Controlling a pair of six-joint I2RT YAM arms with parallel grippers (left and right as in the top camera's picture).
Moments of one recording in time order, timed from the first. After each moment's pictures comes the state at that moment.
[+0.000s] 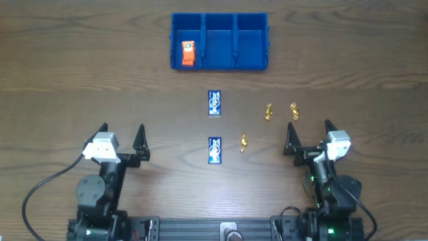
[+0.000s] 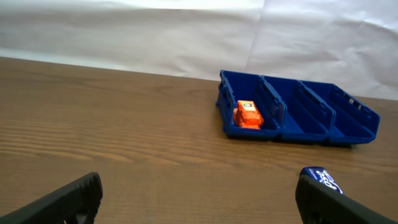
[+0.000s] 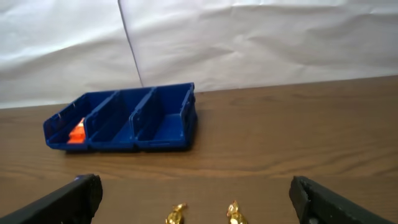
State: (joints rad) left arm -0.13 0.01 0.02 -0.11 0.00 -0.16; right arm -0.06 0.01 0.01 -0.04 -0.18 0.15
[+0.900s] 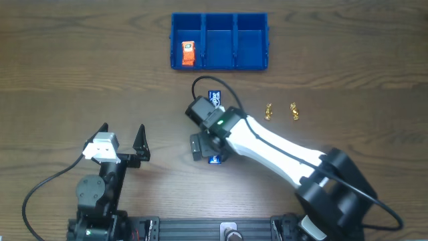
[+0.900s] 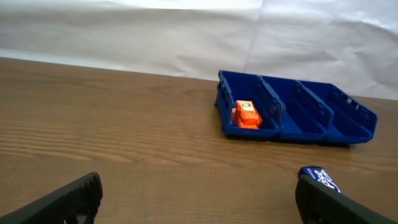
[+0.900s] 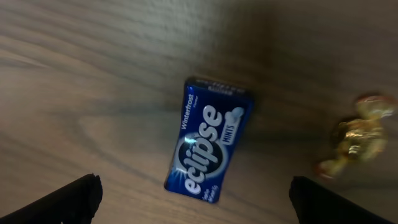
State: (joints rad) left arm -0.13 0.01 0.02 -0.12 0.01 -0.16; right arm 0.84 1.73 1.13 -0.83 -0.05 0.64
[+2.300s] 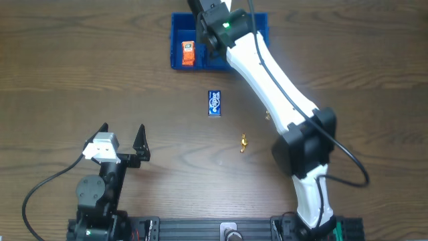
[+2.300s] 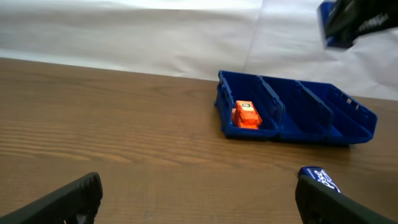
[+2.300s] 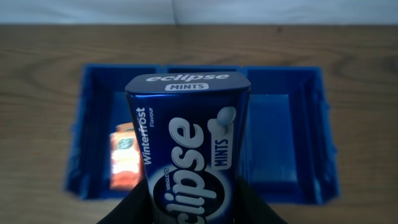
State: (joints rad) left arm -0.13 0.01 0.02 -0.12 0.01 -0.16; right arm 0.54 2.18 2.16 -0.91 0.36 0.44
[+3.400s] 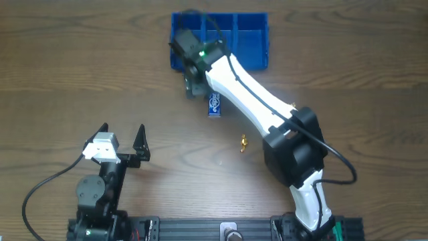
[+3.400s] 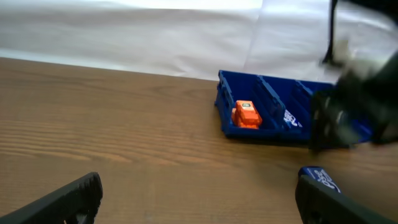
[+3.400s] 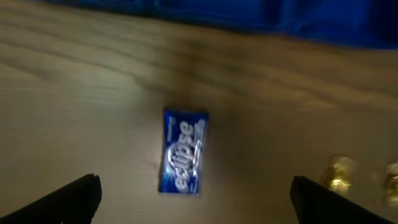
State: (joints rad) left arm -0.13 0.01 0.02 -0.12 0.01 -0.16; right arm 0.67 2.14 1.84 -1.10 0.23 0.54
